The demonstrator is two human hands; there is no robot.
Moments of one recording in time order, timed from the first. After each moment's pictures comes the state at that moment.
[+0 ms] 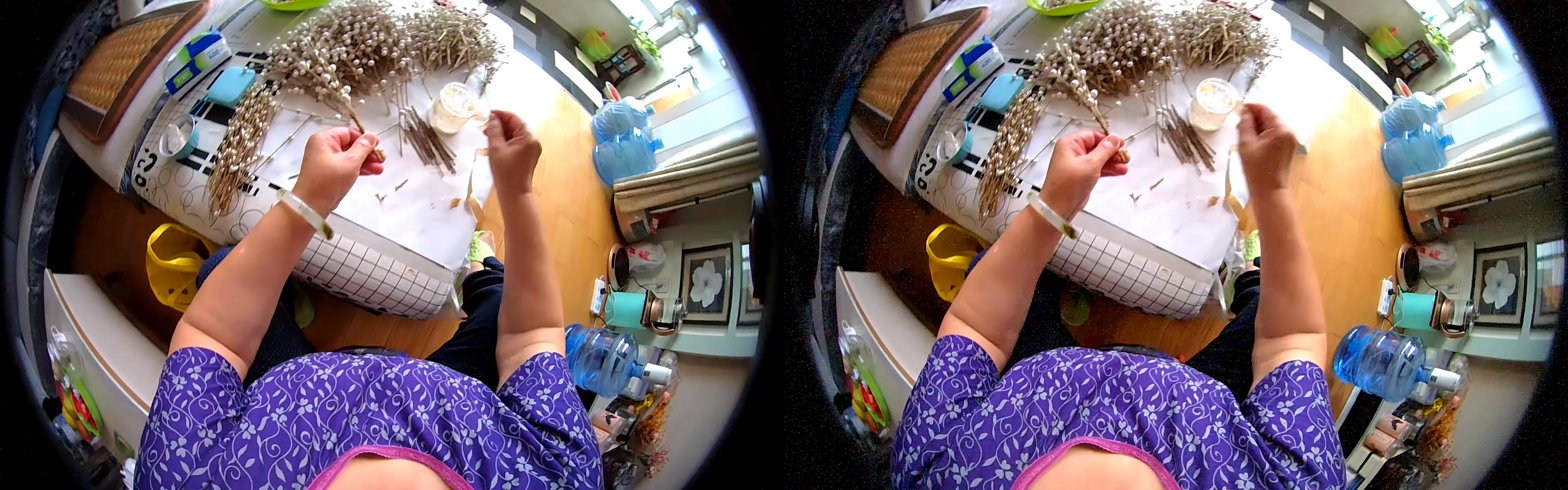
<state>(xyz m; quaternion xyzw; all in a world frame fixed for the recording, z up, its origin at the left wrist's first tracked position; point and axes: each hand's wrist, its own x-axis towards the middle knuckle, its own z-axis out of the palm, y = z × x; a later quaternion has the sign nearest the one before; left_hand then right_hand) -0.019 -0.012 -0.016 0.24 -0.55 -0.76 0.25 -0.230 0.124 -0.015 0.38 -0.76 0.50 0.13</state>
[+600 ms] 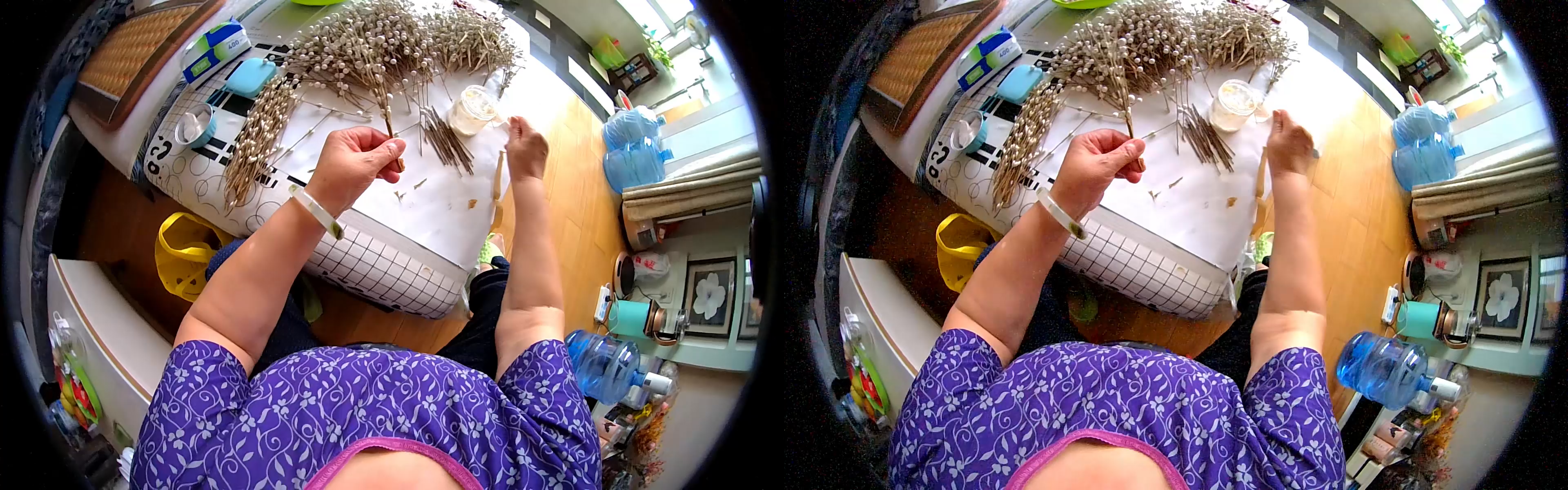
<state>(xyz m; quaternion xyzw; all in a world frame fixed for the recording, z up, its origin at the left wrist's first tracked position) -0.006 -0.011 -0.004 0.21 -0.54 -0.78 0.23 -0.281 0.119 -0.051 0.37 -0.87 0.26 0.20</state>
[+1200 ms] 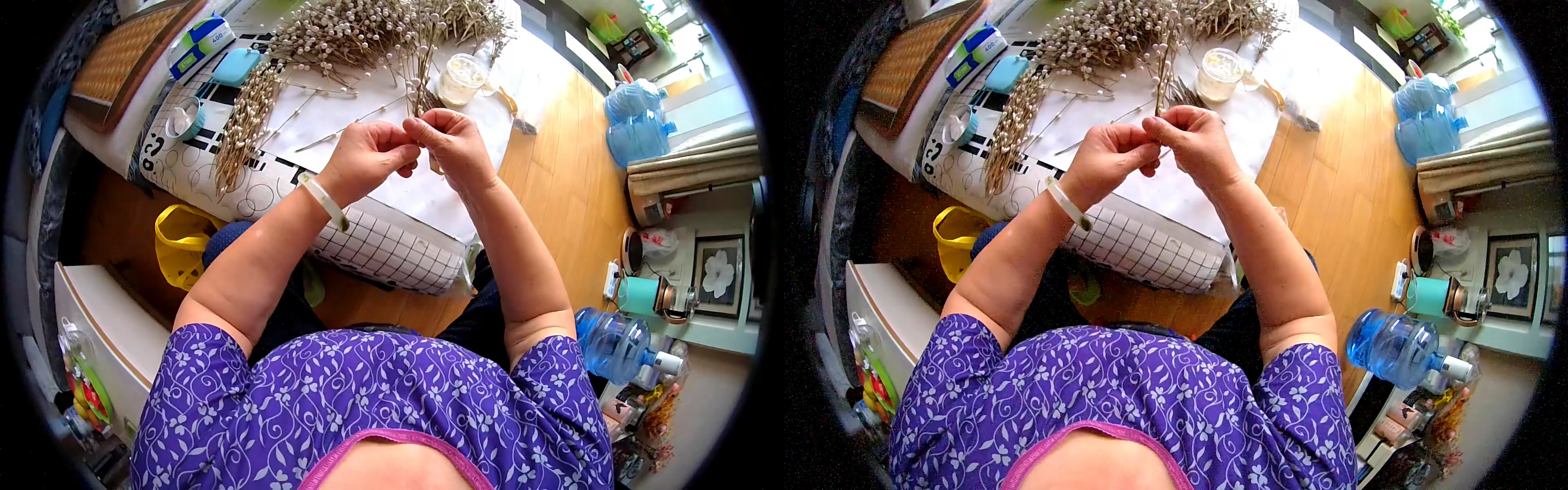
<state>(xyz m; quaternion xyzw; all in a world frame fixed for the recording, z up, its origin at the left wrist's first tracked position) -0.016 0.016 -0.020 0.13 -0.62 -0.76 0.15 -0.143 0.110 -0.008 0.31 -0.57 0.62 -0.43</state>
